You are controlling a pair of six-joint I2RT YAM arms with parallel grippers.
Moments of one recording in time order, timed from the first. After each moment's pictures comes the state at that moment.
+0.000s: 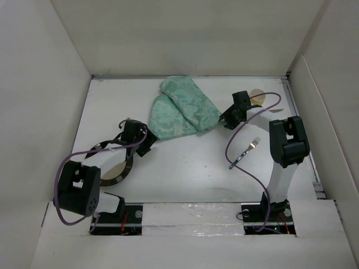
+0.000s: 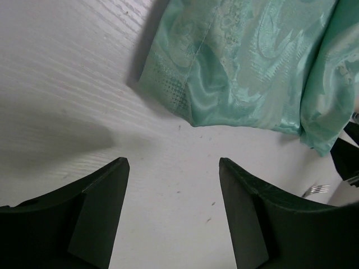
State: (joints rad) left arm -0.29 1.33 0.61 -0.13 0.04 -1.03; right arm 0.22 1.93 1.25 -0.30 0.01 1.06
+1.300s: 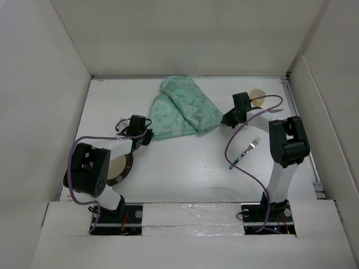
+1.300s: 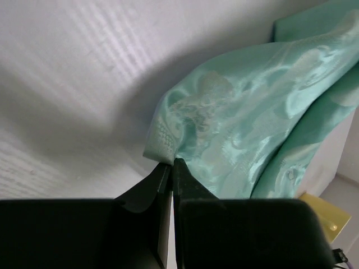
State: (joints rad) left arm -0.30 1.54 0.68 -0.01 -0.14 -1.43; right arm 0.21 1.93 1.21 -0.22 0.03 1.15
